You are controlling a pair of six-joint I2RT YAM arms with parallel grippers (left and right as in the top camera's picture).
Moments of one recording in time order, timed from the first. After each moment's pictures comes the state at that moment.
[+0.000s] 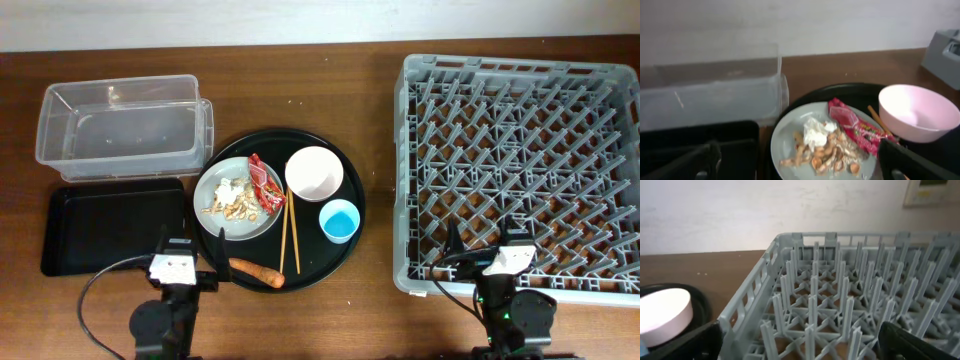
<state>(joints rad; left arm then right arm) 0.05 0.08 0.02 -0.08 0.10 0.05 -0.01 0.02 0.02 -0.10 -0.04 0.07</state>
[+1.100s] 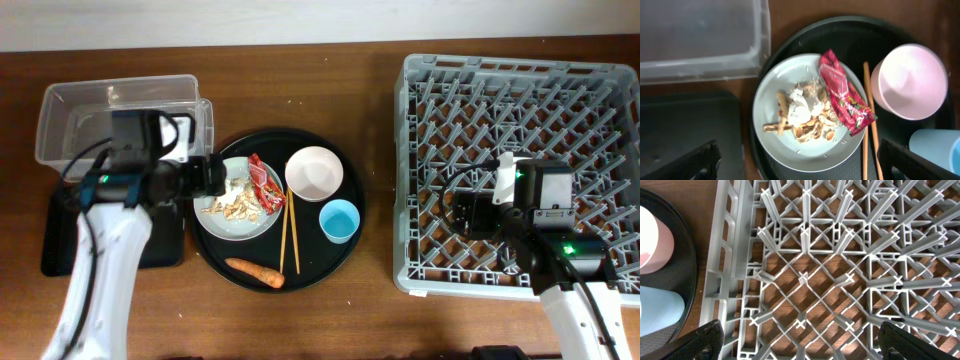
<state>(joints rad) 0.02 1.41 1.21 -0.85 0.15 0.00 -0.01 1.02 0.93 -0.86 -0.02 0.07</state>
